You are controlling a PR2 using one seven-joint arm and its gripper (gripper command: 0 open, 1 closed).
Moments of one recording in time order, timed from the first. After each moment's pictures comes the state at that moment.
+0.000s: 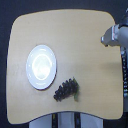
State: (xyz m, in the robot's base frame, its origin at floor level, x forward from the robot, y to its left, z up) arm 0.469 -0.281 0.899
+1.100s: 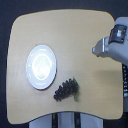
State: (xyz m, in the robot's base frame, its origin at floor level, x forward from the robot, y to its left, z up) arm 0.436 -0.235 0.879
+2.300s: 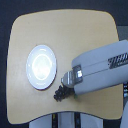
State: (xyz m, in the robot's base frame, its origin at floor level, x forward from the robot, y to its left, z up) arm 0.357 -0.079 0.782
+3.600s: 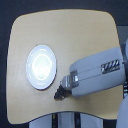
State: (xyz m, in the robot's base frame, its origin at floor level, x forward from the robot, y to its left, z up) arm 0.357 -0.071 0.711
